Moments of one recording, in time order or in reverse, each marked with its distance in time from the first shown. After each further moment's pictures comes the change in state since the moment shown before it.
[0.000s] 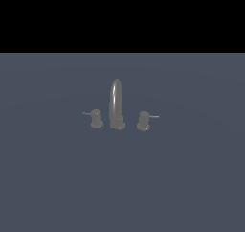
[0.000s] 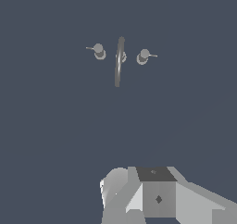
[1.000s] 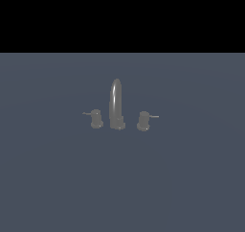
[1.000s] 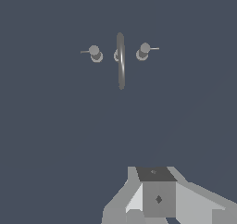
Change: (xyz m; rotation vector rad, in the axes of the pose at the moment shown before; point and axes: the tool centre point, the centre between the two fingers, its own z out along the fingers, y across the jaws) arm 0.013 -0.033 0.040 0.000 -0.001 0.160
